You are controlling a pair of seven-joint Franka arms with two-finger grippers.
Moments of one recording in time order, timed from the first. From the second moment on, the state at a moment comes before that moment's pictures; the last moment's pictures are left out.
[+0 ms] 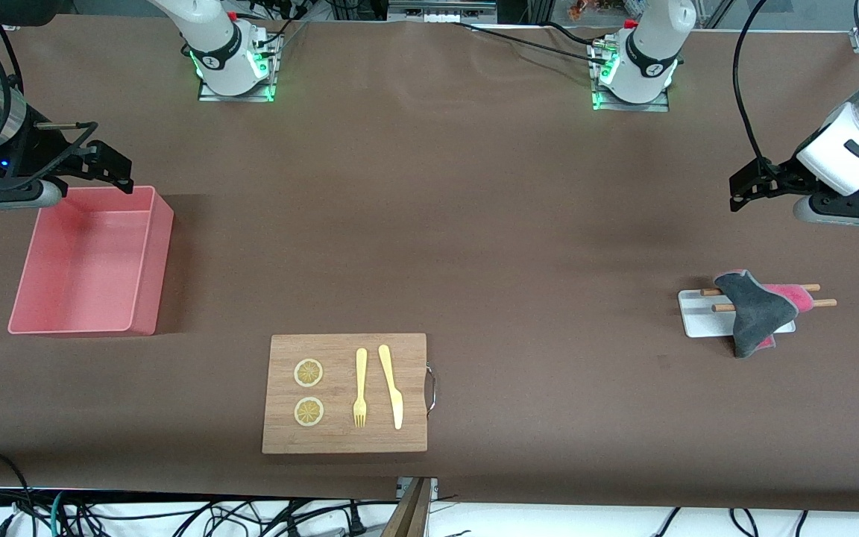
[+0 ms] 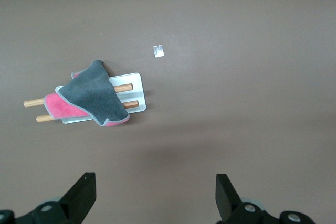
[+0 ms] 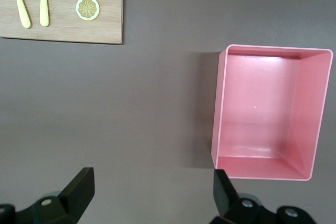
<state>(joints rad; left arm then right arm) -0.03 0.02 -0.04 -1.66 0.03 1.68 0.01 0.16 0.03 -0.05 -1.60 -0.01 1.61 0.04</state>
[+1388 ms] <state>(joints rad) -0.03 0.04 -0.04 -1.66 0.03 1.62 0.08 0.16 0.03 -0.05 -1.60 -0.01 1.61 0.04</state>
